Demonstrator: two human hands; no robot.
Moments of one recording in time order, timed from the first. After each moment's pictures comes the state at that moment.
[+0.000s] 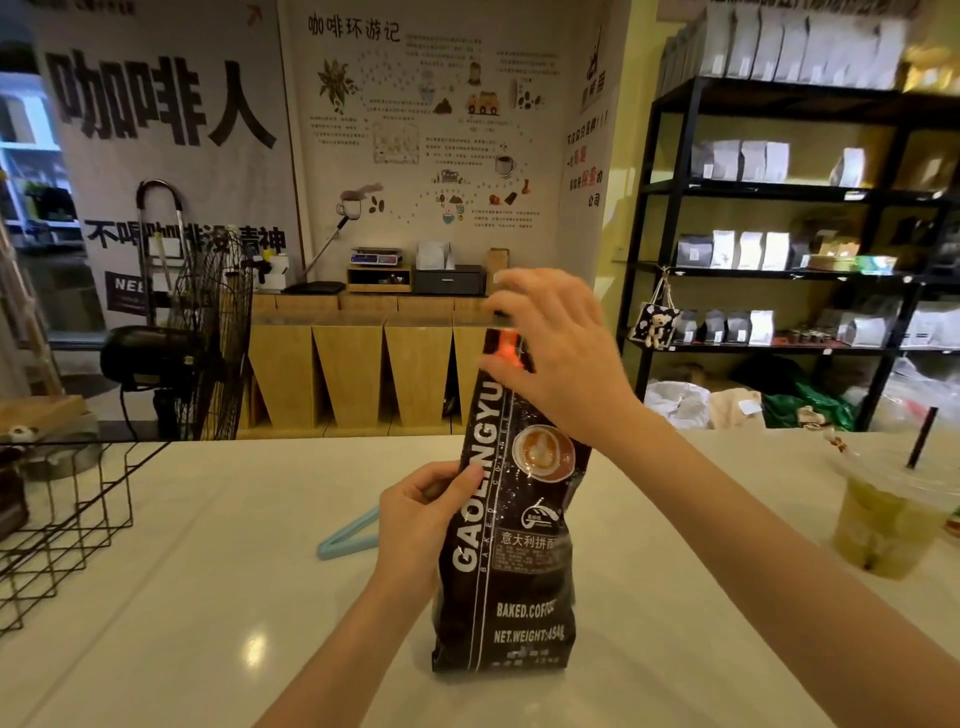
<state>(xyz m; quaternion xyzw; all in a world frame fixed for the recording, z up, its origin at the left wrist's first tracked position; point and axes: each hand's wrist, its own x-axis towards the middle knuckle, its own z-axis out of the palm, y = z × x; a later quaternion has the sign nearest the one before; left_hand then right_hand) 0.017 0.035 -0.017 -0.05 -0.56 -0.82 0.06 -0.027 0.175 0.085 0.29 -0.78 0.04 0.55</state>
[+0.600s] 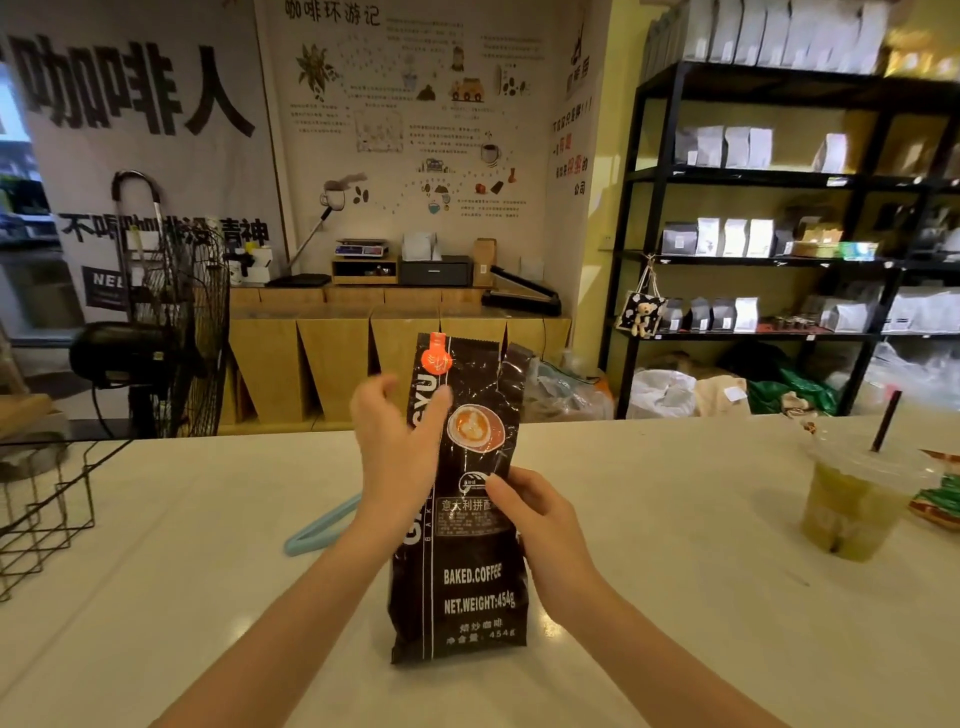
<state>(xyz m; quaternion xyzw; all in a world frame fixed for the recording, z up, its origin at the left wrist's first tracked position) -0.008 0.058 0.019 -0.01 -0.76 -0.59 0.26 0.029 0.181 -0.038 0.02 -0.65 0.76 0.05</state>
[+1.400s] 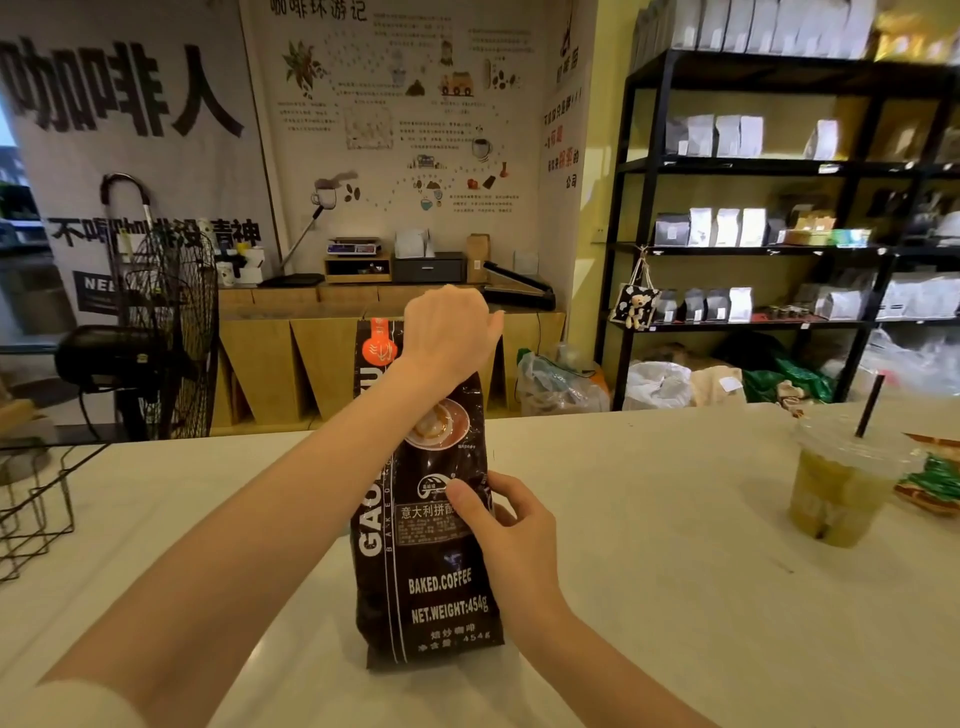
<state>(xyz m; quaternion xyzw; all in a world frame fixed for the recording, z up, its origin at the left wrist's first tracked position) -0.075 0.107 0.091 -0.20 -0.89 -0.11 0.39 0.043 0.165 -0.043 0.00 -0.61 0.78 0.12</state>
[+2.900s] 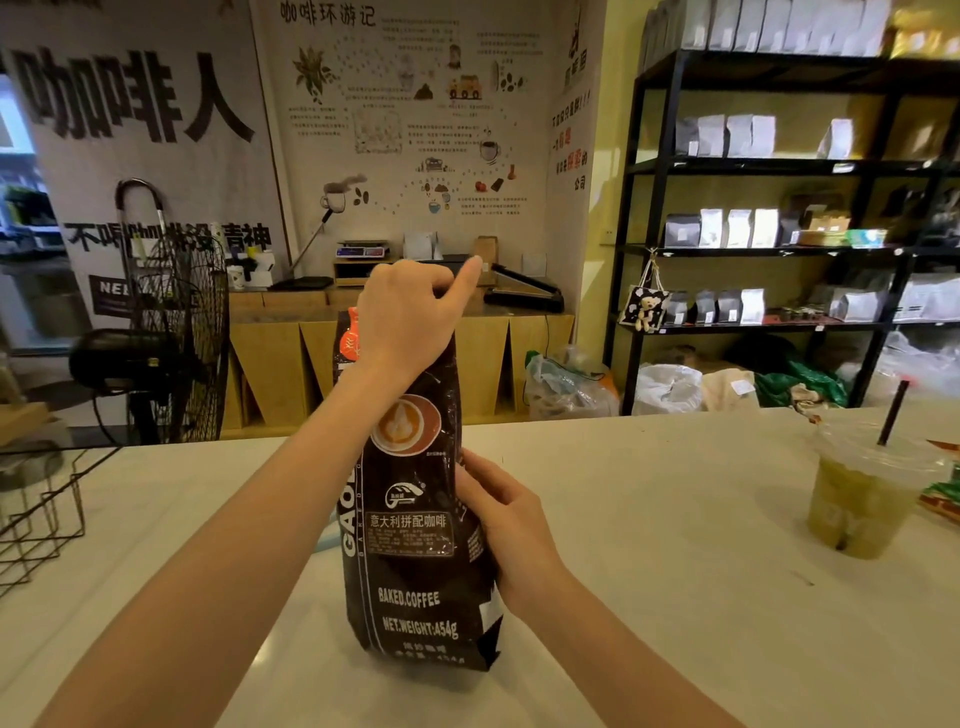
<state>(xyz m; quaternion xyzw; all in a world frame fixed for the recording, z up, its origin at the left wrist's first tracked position) -0.062 0.070 0.107 -0.26 -0.78 -0.32 0.47 0.015 0.165 -0.036 0.05 -0.59 0.81 0.02</state>
